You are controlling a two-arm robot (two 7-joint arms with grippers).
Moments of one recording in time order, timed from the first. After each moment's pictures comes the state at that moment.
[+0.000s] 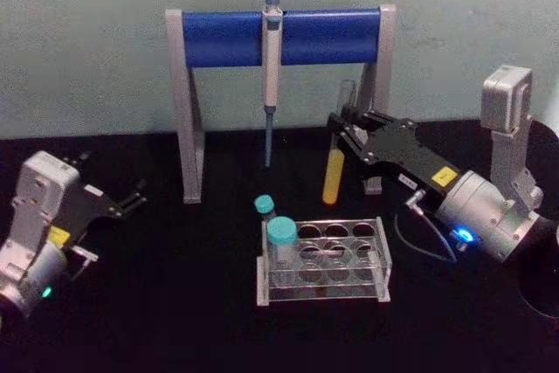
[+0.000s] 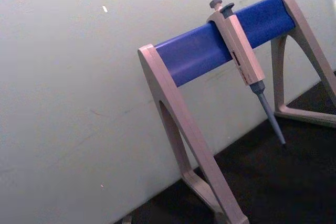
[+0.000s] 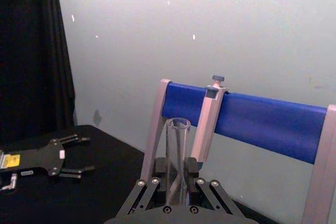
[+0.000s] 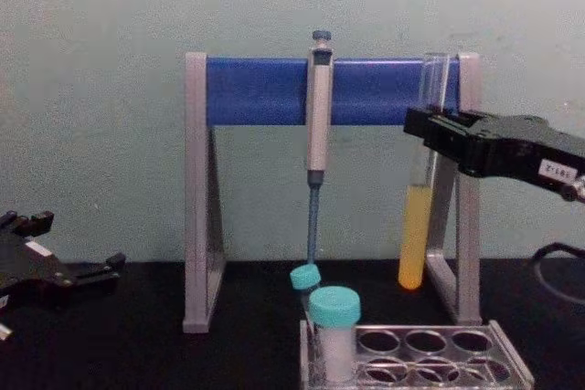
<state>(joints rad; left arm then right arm) -0.20 0.60 0.45 -1.41 -0.25 -0.12 0.03 0.27 0.40 -0.36 -1.52 0.50 -0.07 0.47</state>
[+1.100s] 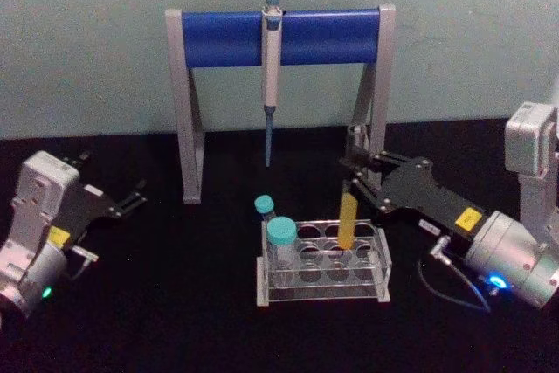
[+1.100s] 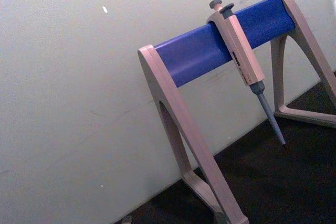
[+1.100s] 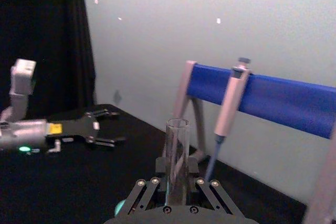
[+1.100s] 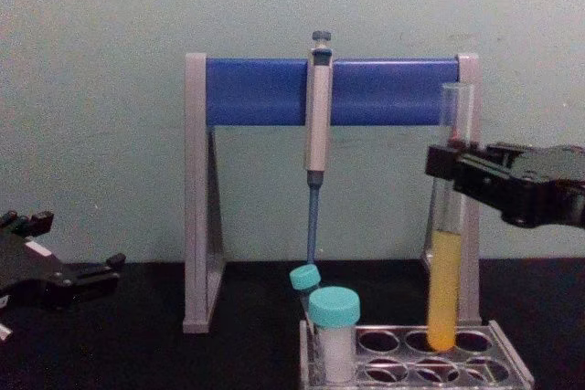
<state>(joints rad) -0.20 0.60 0.45 -1.41 -0.25 -0.12 0.03 0.11 0.51 -0.33 -1.71 0.50 -0.01 0.48</state>
